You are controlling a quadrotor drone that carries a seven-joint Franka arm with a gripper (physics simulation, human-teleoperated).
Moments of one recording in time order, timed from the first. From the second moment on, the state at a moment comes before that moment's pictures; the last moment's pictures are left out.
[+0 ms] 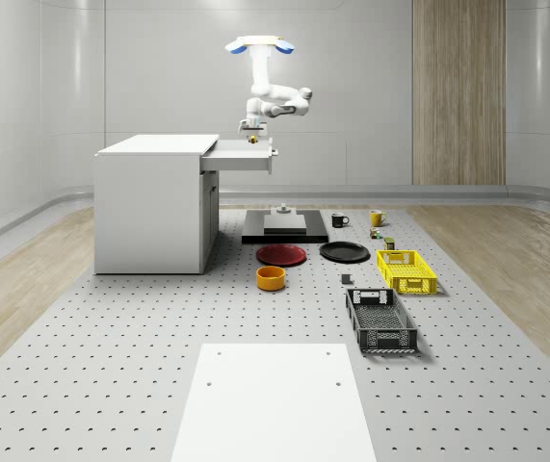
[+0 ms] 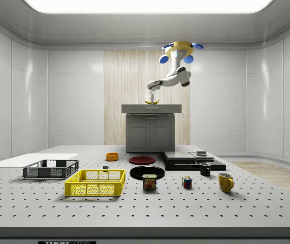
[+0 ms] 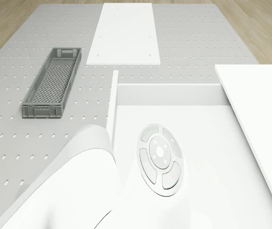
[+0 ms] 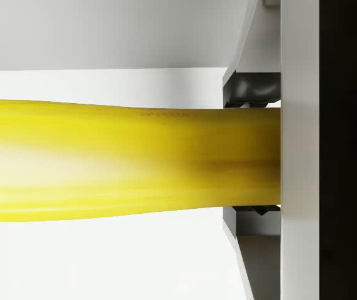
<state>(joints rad) 1.30 -1.40 -1.12 -2.78 2.05 1.57 -0.18</state>
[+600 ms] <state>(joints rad) 1.32 -1.40 -1.02 -2.73 2.14 1.62 -0.18</state>
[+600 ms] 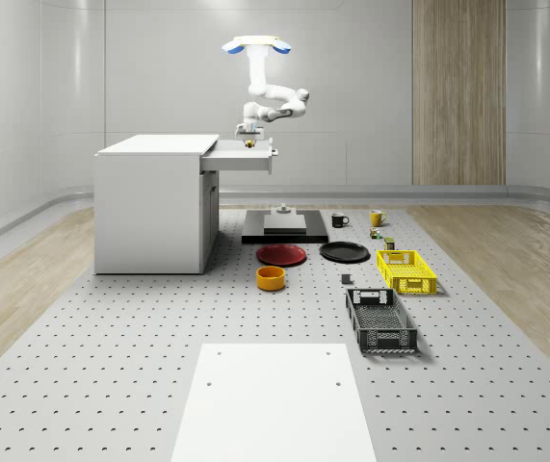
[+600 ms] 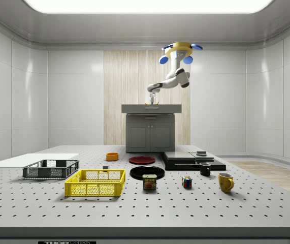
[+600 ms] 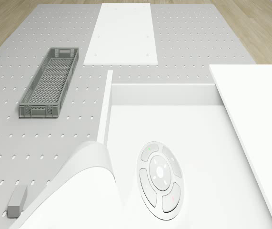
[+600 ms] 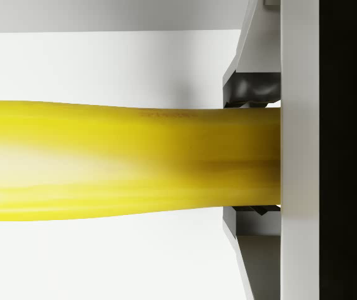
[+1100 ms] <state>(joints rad) 1.33 -1.37 -0.93 -2.67 2.23 1.67 -0.17</state>
